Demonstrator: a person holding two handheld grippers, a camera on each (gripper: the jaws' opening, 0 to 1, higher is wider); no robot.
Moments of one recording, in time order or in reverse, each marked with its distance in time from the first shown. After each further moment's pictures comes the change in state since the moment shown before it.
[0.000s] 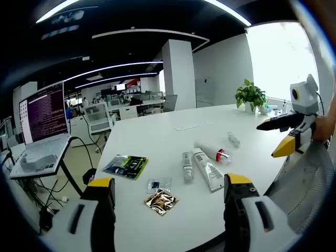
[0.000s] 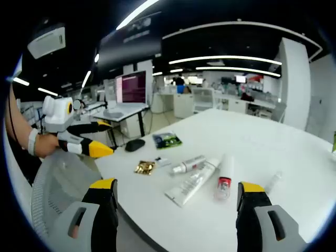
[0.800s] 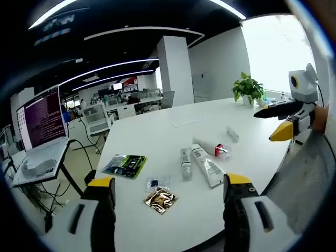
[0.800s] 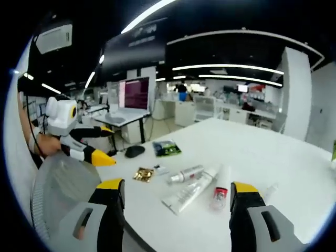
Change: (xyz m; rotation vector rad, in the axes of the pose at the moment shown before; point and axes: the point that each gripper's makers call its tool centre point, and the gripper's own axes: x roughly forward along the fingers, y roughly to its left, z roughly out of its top) left arm 0.005 0.000 -0.010 0.059 0.026 -0.013; right arm -0.013 -0.003 0.025 -0.013 -0.127 0.024
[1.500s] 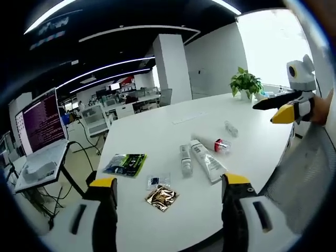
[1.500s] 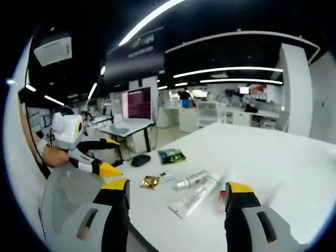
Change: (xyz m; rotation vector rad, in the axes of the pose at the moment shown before) left arm 0.002 -0.002 -0.009 0.033 0.023 -0.008; right arm -0.004 0.005 0.007 0.049 -0.040 0.047
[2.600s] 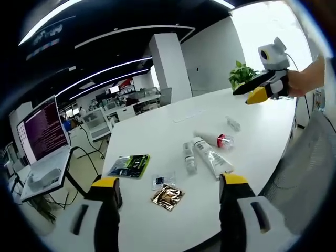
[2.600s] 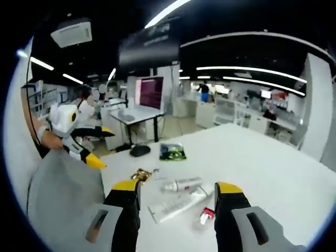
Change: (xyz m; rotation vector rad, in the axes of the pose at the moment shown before) left arm -0.002 0.002 0.004 0.066 0.006 0.016; right arm 0.051 -0.040 0.020 -0.263 0.138 0.216
